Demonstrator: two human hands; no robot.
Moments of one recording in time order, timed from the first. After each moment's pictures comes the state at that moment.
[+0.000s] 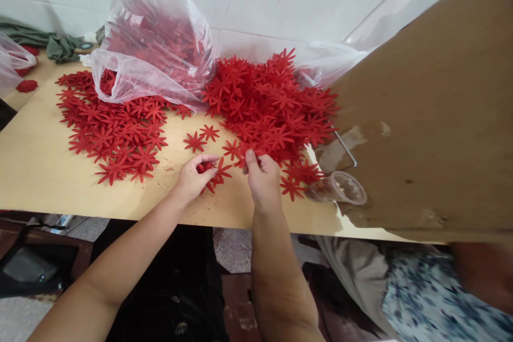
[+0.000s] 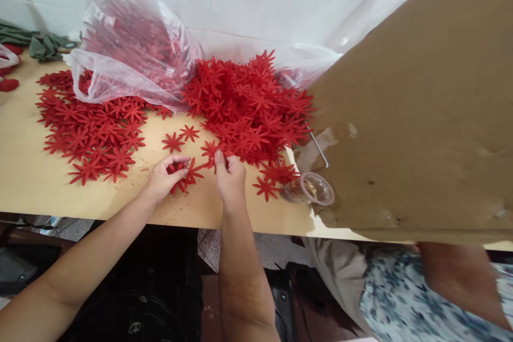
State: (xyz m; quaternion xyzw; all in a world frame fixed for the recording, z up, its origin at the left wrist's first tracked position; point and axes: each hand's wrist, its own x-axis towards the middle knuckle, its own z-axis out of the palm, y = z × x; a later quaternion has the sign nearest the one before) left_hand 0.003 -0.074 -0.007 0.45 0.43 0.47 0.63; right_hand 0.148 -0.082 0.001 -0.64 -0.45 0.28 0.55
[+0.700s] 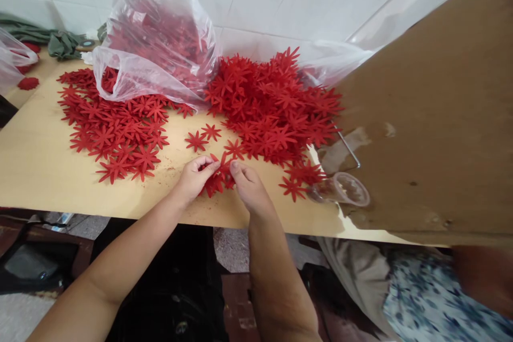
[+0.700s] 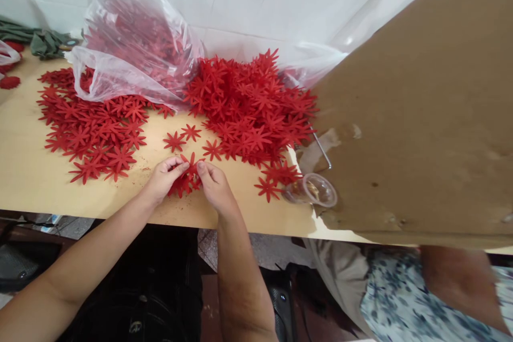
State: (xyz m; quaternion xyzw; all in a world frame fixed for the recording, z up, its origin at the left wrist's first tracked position) left_hand 0.002 -0.072 -0.007 0.43 0.39 0.48 0.65; right_hand 0.132 -0.093 0.001 -0.55 -0.55 0.43 0.46
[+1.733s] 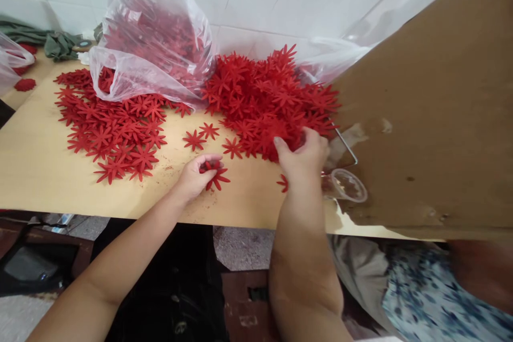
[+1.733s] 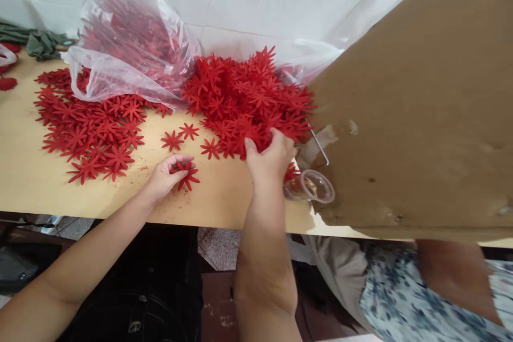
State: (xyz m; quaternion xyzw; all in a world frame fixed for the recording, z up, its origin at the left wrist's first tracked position) left_hand 0.005 -0.073 -0.008 0.39 0.38 0.45 0.71; right_hand 0.215 -0.057 0.021 -0.72 -0.51 -0.01 0.47
